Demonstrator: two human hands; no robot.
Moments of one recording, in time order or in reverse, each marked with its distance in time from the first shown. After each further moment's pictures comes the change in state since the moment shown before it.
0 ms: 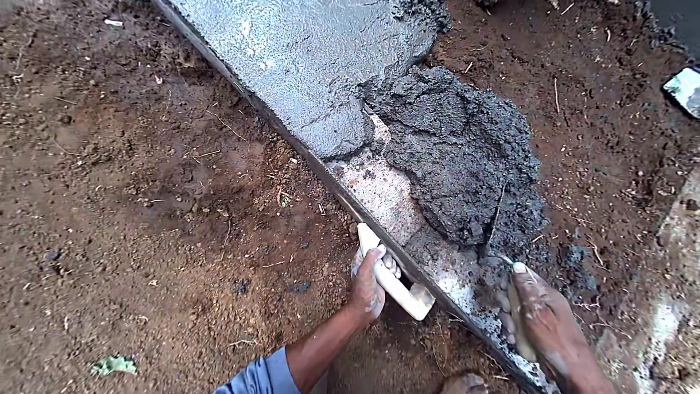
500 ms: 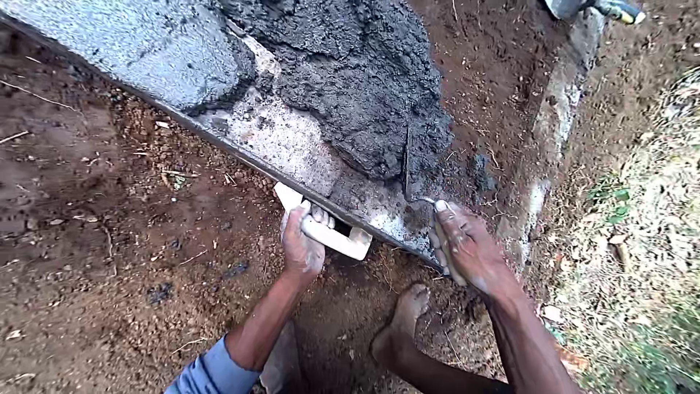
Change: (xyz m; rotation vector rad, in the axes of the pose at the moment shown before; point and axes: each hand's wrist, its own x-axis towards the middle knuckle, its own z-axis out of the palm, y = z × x) left_hand 0.001 -0.009 0.000 0.104 -0.027 0.022; right_hand -0.026 0.013 -0.021 -0.038 -0.051 0.023
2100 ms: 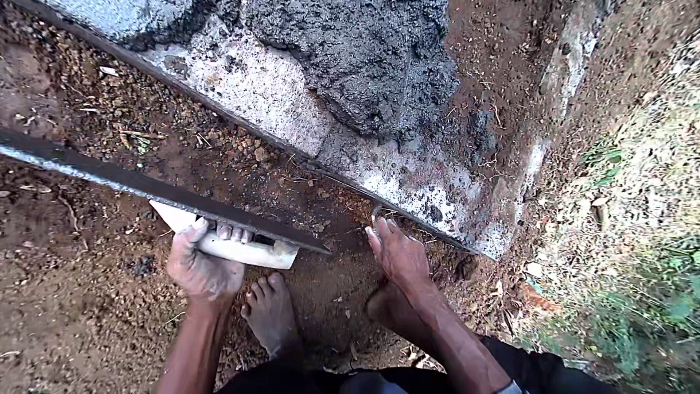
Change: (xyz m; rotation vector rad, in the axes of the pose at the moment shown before) left_hand -0.042 0.076 -0.089 0.053 -0.105 0.215; right_hand -0.037 0.084 0.099 -0.944 -0.109 -0.033
